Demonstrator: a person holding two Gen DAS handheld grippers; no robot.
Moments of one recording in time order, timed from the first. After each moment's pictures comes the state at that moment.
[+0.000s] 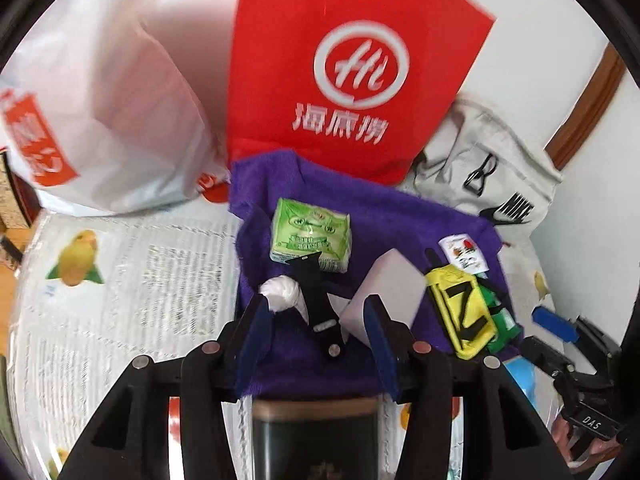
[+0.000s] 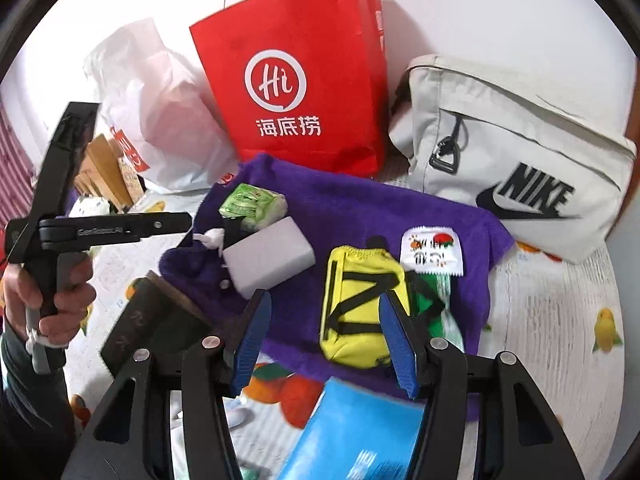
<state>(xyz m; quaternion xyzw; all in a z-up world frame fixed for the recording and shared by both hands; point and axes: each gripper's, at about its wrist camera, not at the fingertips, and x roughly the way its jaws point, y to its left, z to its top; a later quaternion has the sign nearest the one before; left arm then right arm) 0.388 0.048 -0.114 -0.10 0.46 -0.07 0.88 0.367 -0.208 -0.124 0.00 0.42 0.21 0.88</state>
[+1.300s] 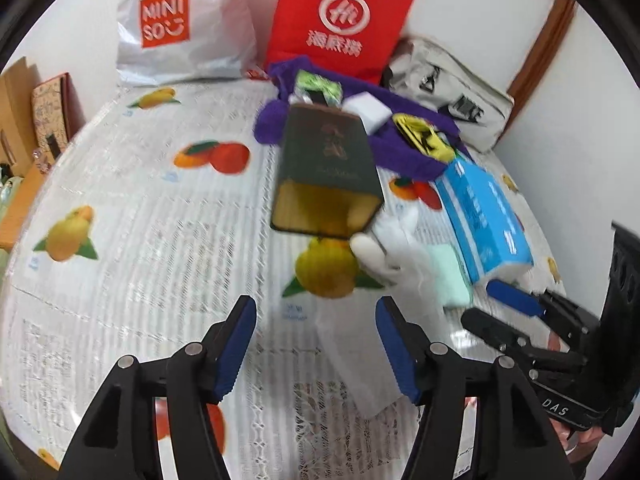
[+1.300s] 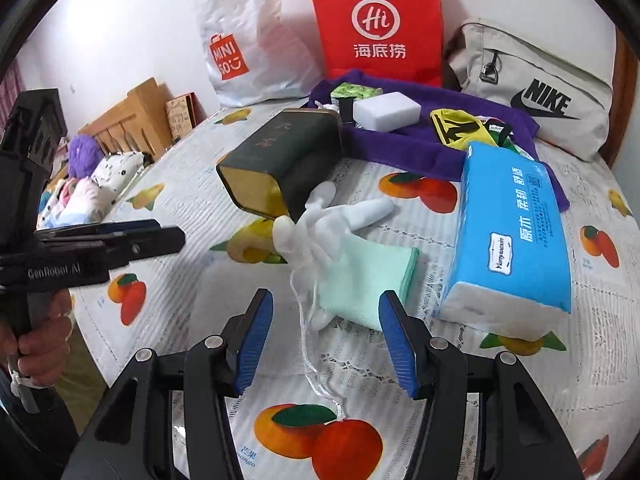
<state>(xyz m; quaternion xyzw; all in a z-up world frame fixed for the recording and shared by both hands) 0.150 0.058 -0.161 -0.10 0.48 -0.08 0.87 0.159 -0.153 -0.180 -0.04 0.43 0.23 0.87</state>
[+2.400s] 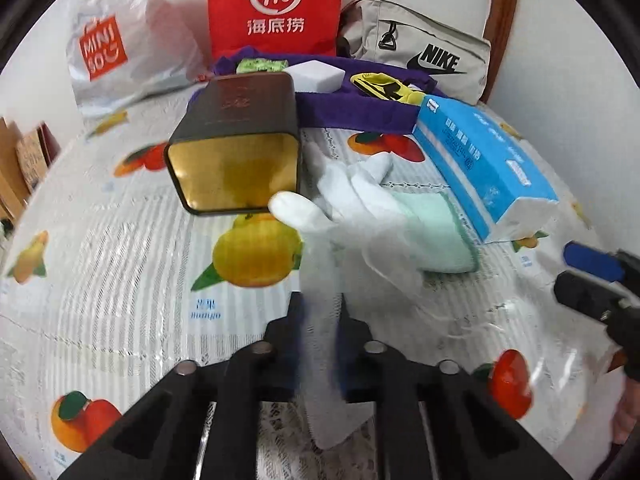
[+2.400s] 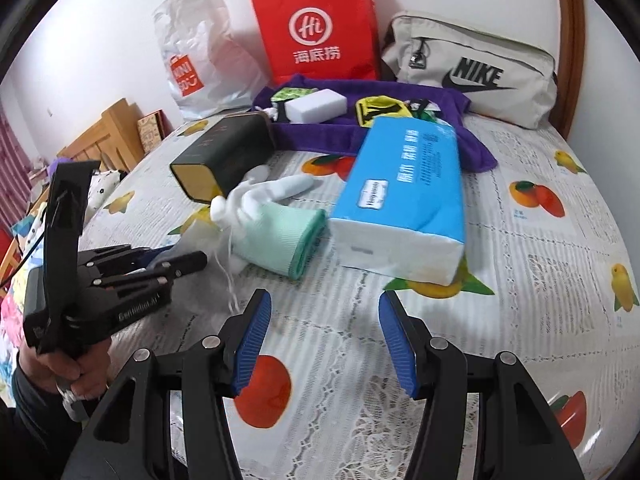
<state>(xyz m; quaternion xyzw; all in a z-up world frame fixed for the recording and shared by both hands) 0.148 -0.006 -0.202 -0.01 0.46 -0.09 0.89 0.134 -0.225 -0.183 -0.01 0.42 0.19 0.89</state>
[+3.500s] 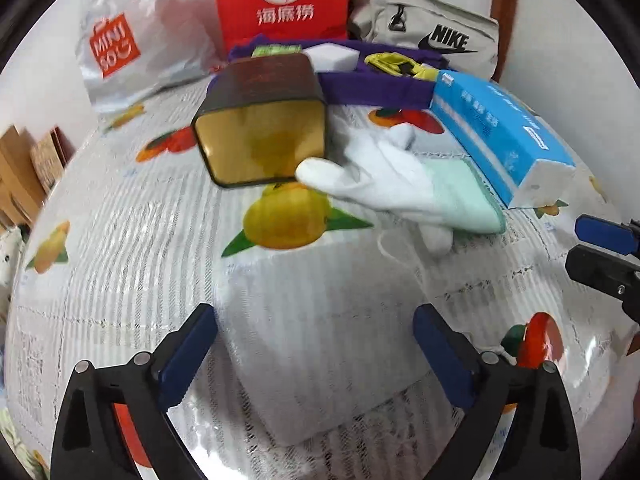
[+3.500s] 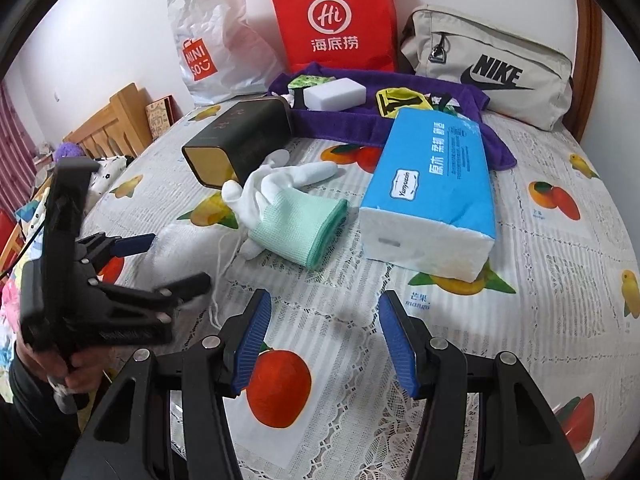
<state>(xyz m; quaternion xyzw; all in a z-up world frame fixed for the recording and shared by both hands) 0.134 -0.006 -0.211 0.04 0.46 -0.05 0.88 0.133 -0.211 -0.190 -0.02 0.43 0.20 0.88</state>
